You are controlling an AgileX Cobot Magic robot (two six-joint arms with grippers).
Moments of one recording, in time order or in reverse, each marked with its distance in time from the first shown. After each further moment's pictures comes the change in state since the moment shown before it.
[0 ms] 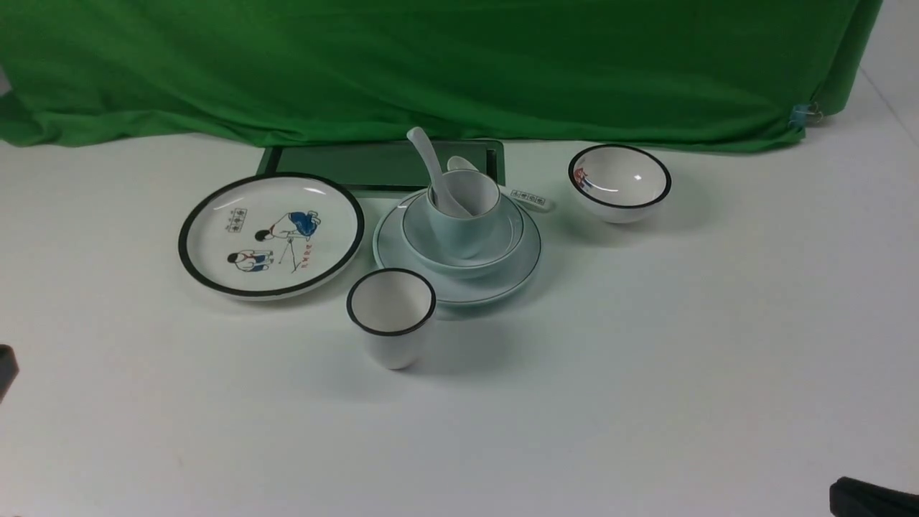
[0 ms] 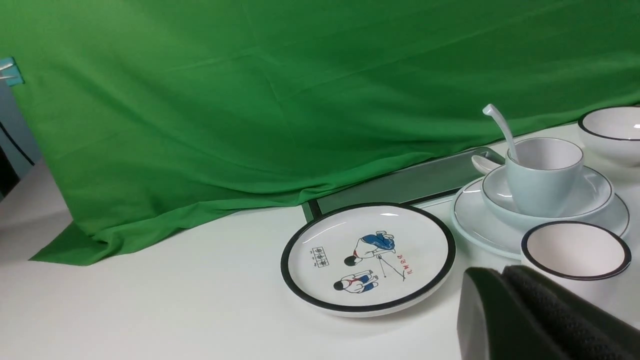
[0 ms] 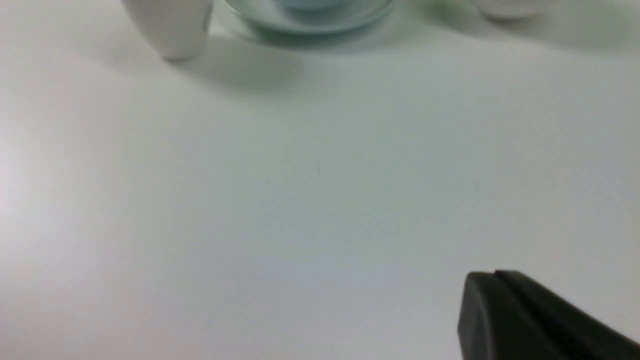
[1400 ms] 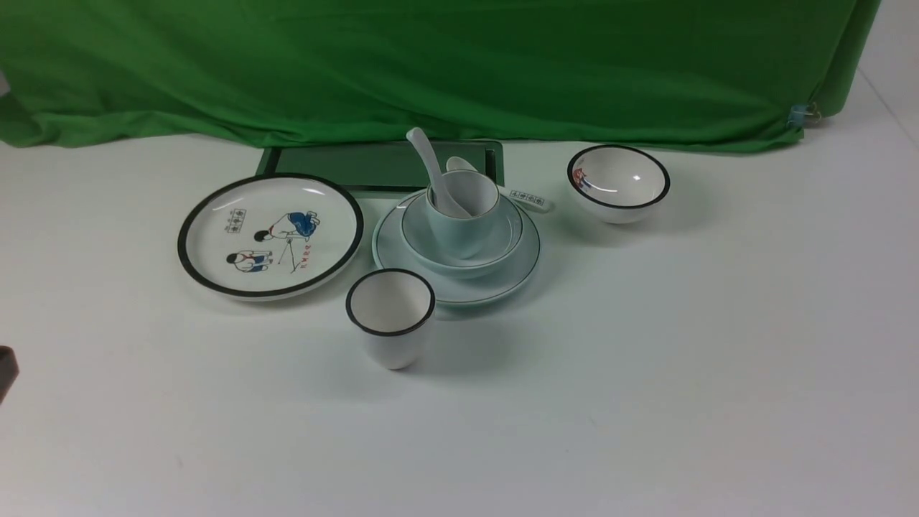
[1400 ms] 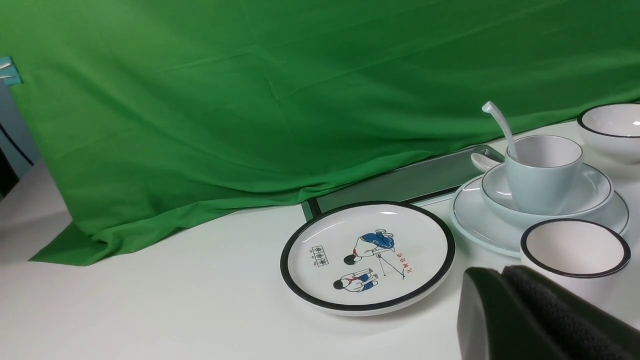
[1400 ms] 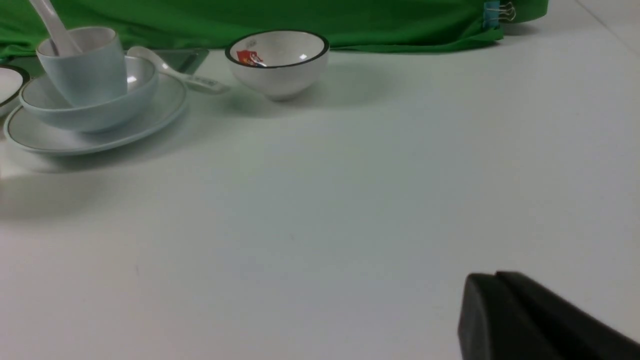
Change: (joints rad) right arm -0.546 -0.420 0.173 0.484 -0.056 -0.479; left arm 0.000 0.000 0.000 0.000 0.003 0.005
